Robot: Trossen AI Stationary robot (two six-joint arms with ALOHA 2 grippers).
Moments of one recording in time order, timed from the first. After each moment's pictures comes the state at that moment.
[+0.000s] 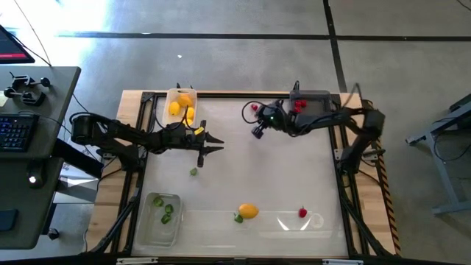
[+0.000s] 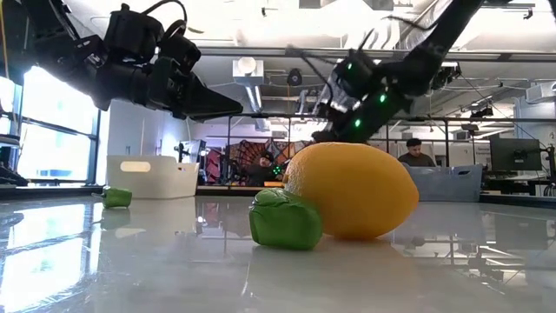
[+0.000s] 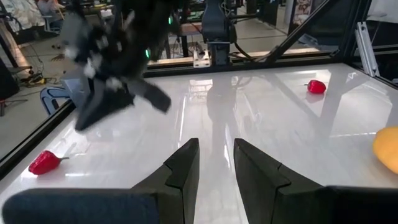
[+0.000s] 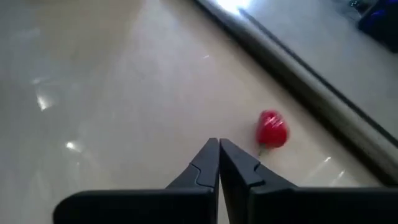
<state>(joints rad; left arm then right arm) 0.21 1.43 0.34 0.91 0.20 0.13 -0.39 1.73 0.82 0.27 0.27 0.00</state>
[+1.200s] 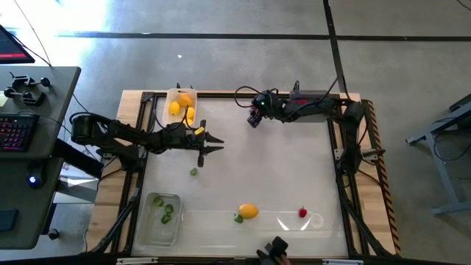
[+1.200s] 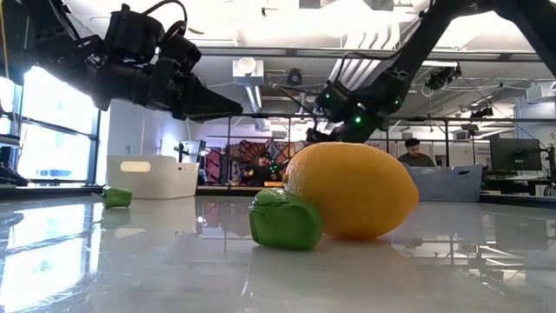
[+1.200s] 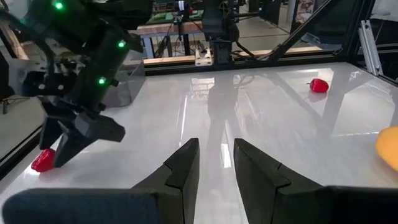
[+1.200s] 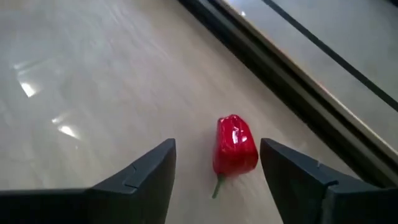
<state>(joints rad) 0.22 1.43 0.35 0.90 0.19 0.13 -0.55 1.95 1.04 0.15 0.19 0.00</state>
